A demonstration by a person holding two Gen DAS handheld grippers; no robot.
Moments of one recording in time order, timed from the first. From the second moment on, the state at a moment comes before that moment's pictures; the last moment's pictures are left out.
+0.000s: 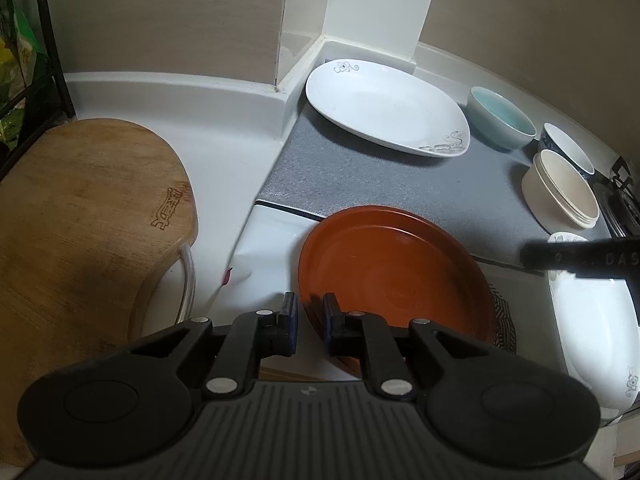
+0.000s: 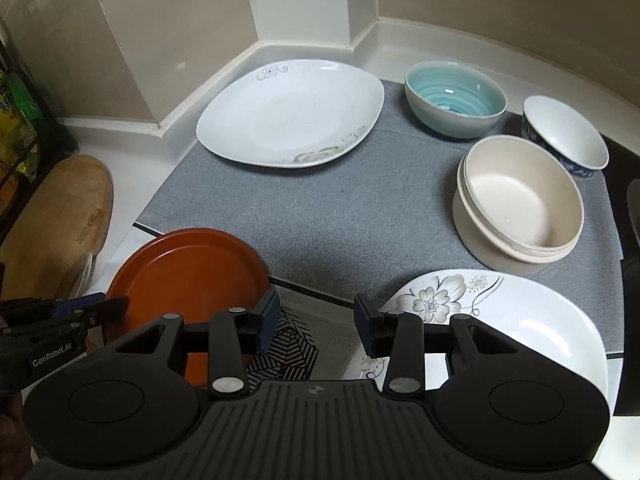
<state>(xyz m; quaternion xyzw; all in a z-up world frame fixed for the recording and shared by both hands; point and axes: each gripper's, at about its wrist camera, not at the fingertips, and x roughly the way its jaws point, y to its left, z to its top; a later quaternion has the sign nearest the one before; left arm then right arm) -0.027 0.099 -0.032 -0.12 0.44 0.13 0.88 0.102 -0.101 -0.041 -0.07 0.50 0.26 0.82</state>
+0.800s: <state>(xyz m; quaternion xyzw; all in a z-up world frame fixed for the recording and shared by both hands) -0.022 0.094 -0.037 -0.11 0.44 0.13 0.88 0.098 -0.068 -0.079 -0.10 0.54 0.30 0.78</state>
